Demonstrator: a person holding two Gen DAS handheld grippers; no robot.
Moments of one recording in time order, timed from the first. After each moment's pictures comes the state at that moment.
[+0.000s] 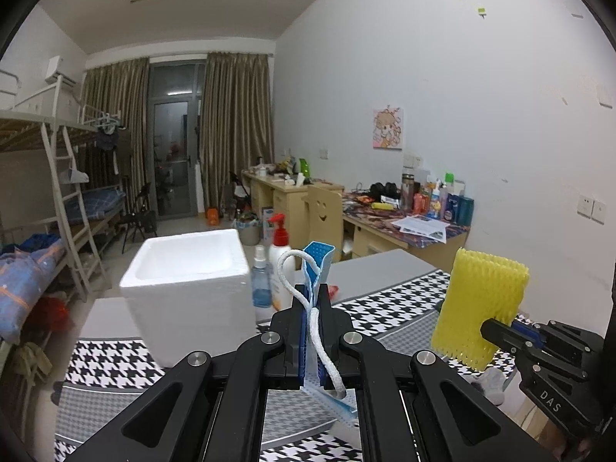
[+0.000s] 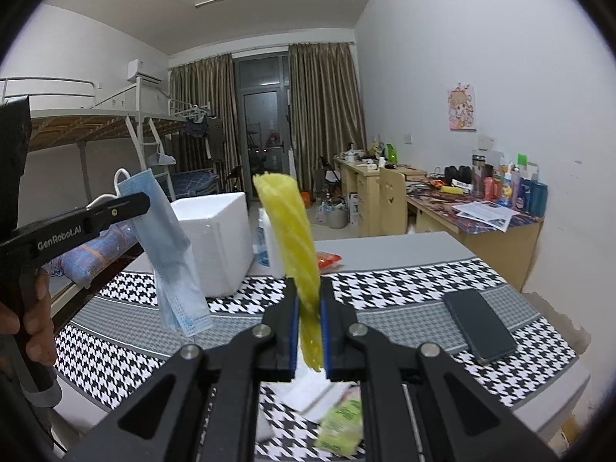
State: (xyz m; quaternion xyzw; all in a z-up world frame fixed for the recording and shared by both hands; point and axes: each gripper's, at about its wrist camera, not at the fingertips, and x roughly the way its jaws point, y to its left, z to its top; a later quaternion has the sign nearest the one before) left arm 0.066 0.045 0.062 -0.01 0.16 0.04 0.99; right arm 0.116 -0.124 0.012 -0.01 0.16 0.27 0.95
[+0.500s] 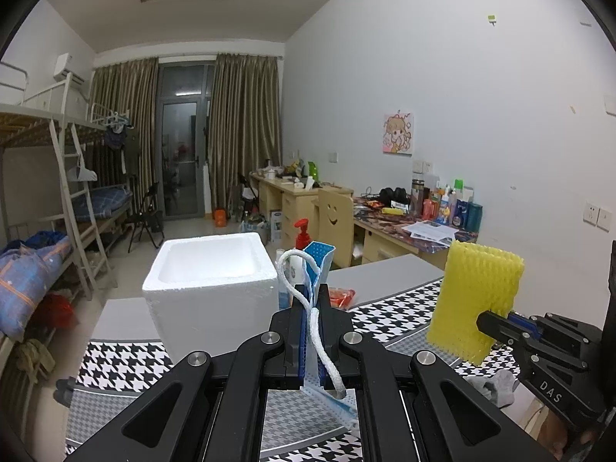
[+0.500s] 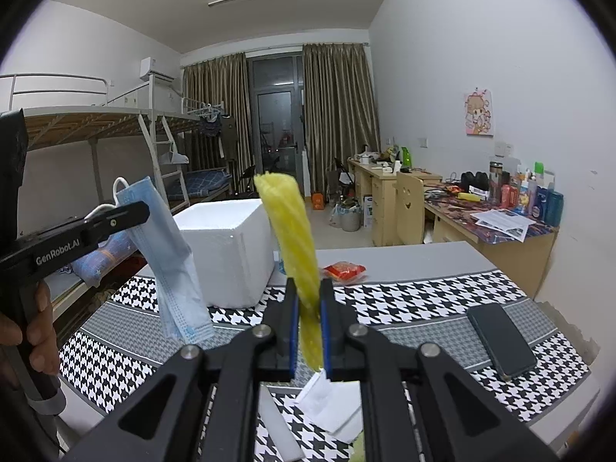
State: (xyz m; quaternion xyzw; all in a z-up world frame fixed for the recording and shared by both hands) left arm 0.065 0.071 0.066 -0.02 0.15 0.05 0.99; right arm 0.120 -0.096 0.022 -0.02 0.16 0.30 0.94
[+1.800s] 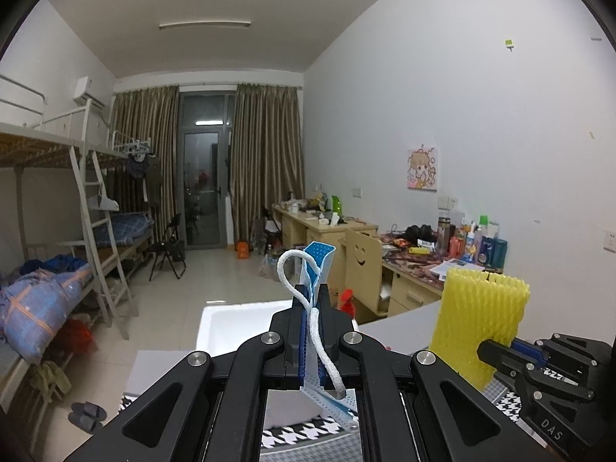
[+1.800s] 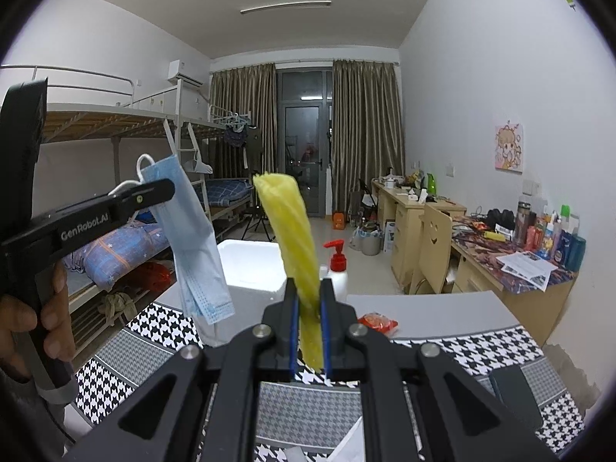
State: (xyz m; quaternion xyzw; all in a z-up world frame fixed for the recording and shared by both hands) left arm 0.082 0.121 0.127 -0.01 0.10 0.09 0.99; right arm 0.131 -0.041 0.078 -0.05 0.12 0.33 0.93
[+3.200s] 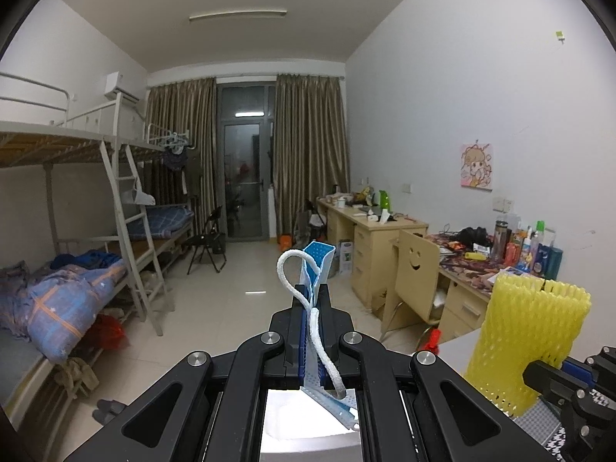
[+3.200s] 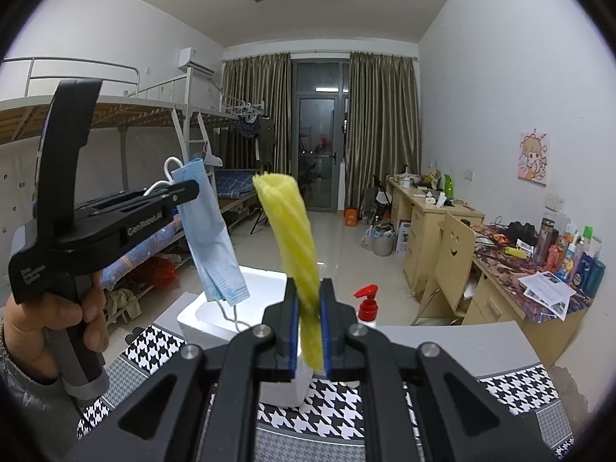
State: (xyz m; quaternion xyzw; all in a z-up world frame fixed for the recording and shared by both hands) left arm 0.163 0.190 0.139 -0.02 0.12 0.18 0.98; right arm 0.185 0.028 0.108 -0.07 0.14 0.36 0.92
